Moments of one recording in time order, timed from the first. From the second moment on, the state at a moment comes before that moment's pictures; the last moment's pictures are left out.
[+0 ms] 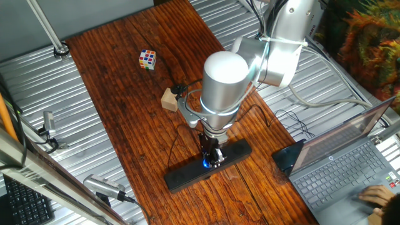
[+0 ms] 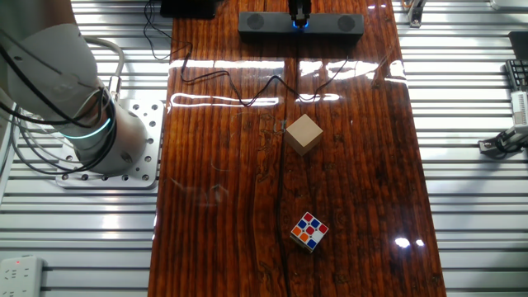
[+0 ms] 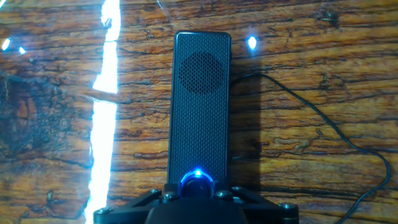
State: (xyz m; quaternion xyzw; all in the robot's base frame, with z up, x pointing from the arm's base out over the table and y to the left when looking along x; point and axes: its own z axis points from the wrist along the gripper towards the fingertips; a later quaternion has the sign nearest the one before) arm 0.446 0.305 0.069 0.00 1.00 0.06 0.07
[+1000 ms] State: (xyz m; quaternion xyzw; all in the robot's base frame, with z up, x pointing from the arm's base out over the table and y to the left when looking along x) arm 0.446 0.303 0.069 0.06 0.99 0.07 0.06
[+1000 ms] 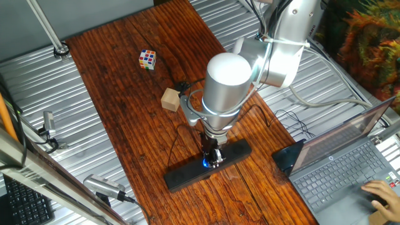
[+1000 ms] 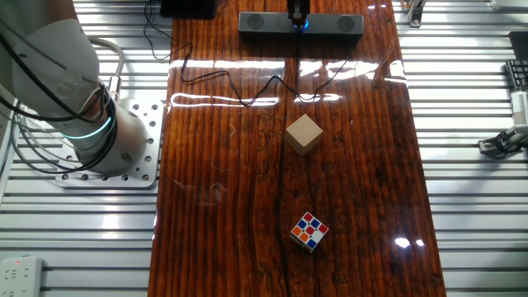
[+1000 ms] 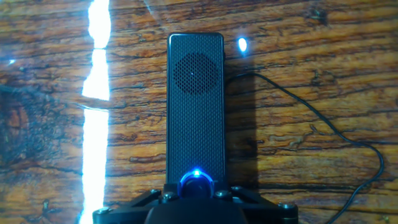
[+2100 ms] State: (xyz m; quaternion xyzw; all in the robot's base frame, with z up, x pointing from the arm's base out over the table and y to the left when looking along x) arm 0.446 0.304 0.068 0.12 0.99 0.08 0.05
